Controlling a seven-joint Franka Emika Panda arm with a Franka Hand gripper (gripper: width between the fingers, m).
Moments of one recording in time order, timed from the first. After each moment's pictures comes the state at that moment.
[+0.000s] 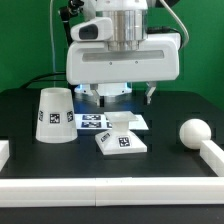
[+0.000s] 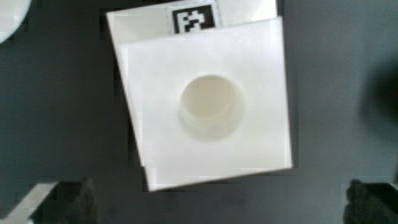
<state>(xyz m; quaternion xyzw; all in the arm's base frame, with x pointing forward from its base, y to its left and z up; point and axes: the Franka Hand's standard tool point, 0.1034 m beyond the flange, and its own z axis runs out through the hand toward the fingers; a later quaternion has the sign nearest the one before) 0.468 0.003 0.082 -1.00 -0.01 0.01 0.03</state>
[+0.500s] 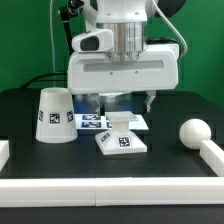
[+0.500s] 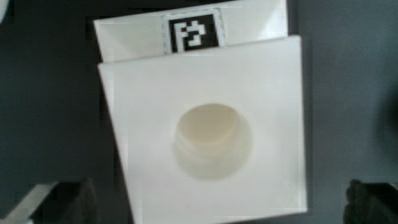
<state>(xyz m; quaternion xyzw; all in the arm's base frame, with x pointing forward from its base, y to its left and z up) 0.463 0.003 0.063 -1.00 -0.02 0.01 0.03</state>
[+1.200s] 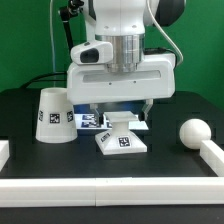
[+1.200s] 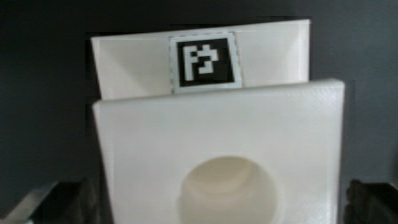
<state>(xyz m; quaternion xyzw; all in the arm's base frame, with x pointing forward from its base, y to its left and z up) 0.456 0.002 0.047 -1.00 -0.05 0.03 0.03</state>
